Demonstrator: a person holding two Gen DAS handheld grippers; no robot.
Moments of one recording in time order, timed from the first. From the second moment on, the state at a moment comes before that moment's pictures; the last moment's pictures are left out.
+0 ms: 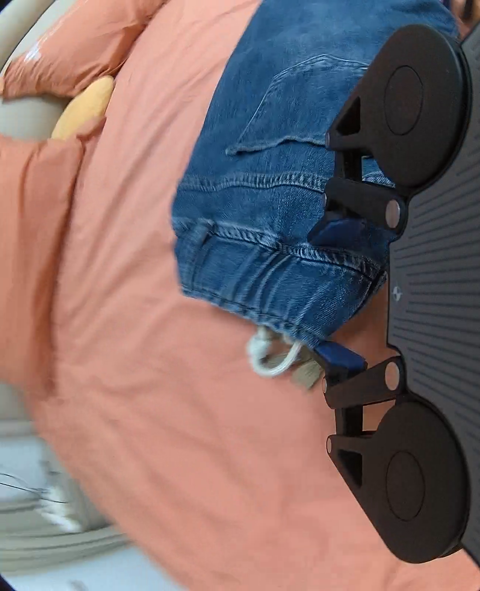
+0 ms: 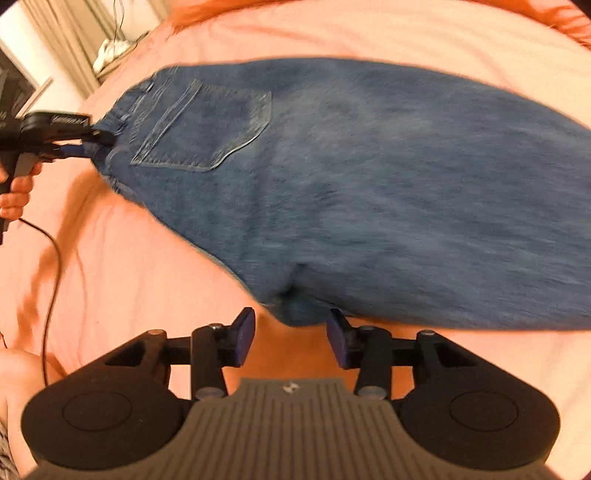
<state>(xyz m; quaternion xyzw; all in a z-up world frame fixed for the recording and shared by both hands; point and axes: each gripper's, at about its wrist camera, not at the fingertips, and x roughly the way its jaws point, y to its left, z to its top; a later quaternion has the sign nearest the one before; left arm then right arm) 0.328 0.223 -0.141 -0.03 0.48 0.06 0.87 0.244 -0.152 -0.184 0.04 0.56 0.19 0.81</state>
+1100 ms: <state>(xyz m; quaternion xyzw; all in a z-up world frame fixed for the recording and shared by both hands) 0.320 0.007 -0.173 0.06 0.52 -0.01 0.85 0.239 -0.717 -0.150 0.32 0.44 -0.23 0.81</state>
